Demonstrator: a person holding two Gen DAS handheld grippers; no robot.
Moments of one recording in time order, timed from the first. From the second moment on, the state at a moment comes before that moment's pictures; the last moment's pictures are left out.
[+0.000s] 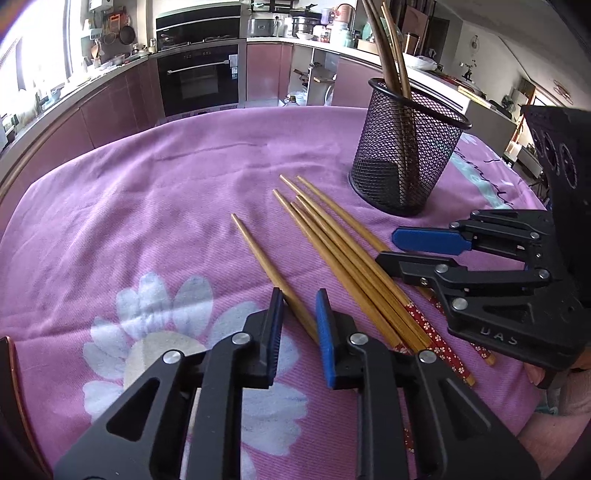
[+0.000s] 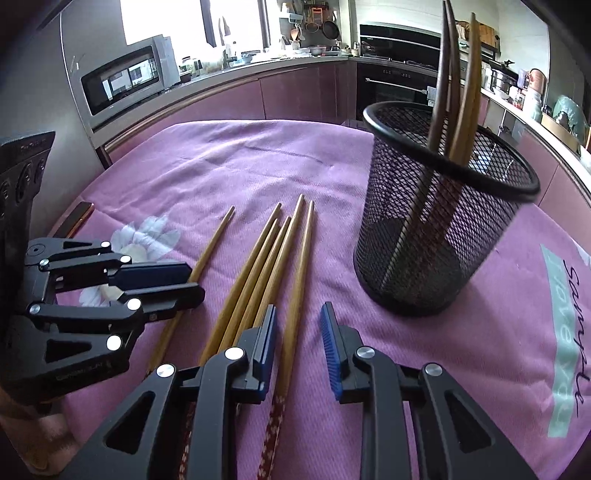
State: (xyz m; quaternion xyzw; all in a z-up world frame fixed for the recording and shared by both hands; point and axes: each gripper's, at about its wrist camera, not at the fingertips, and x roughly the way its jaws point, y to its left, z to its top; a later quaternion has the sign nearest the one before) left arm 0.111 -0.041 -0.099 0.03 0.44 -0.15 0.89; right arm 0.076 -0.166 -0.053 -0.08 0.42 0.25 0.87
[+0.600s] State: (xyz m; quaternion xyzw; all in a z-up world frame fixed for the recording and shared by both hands) left arm 0.110 -0.037 -0.098 0.00 0.43 -0.12 0.89; right arm 0.077 -0.176 -0.050 -0.04 0.42 0.25 0.87
